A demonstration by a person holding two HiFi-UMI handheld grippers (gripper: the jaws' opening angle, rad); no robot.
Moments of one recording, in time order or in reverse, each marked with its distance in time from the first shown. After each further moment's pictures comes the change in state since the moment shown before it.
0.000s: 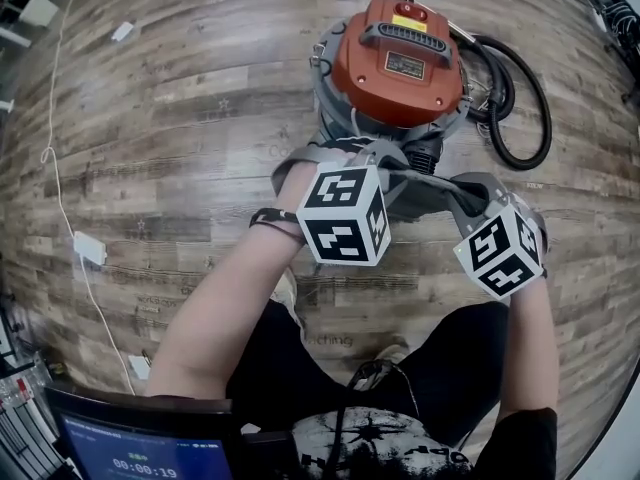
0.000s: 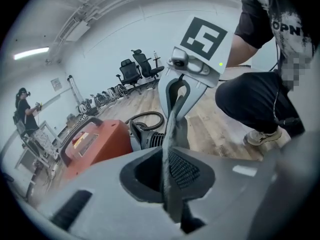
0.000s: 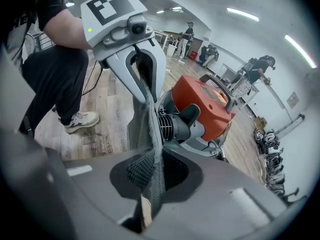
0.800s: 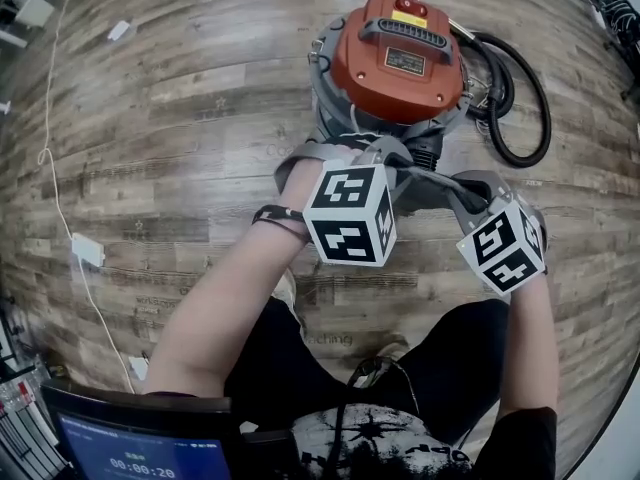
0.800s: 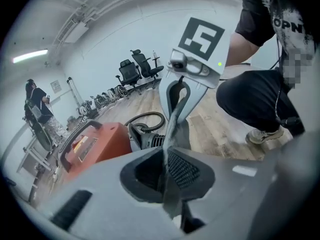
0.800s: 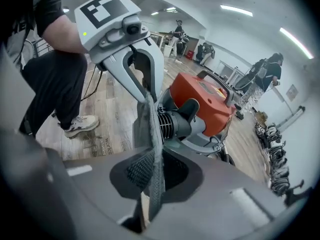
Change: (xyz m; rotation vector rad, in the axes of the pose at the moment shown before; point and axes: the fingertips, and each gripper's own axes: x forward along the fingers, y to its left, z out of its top) left arm 0.003 0.000 0.009 0.034 0.000 0.014; right arm -0.001 0.001 -0.008 0.065 -0.013 0.004
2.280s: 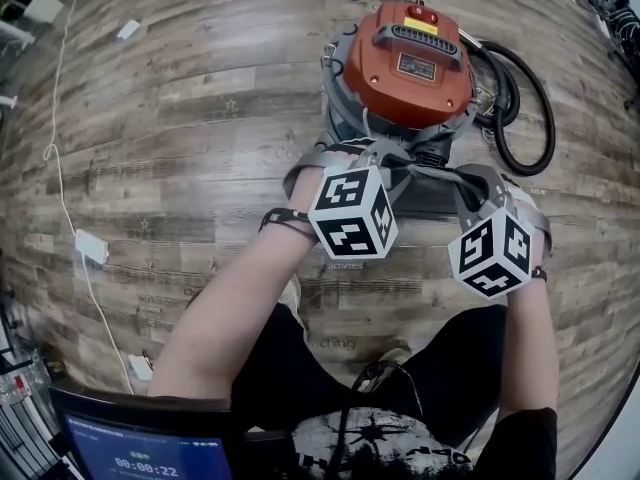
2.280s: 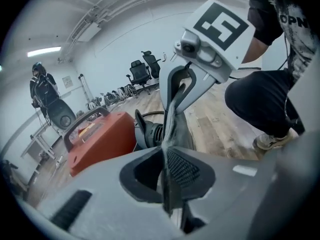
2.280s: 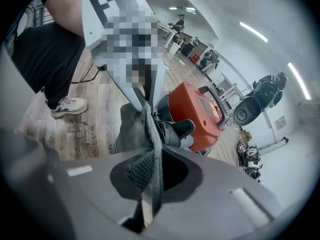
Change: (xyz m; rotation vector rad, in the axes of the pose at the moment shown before) left arm 0.011 0.008 -0.024 -0.090 -0.022 0.080; right arm 0.000 -0.016 0.024 -0.212 0.057 -0.175
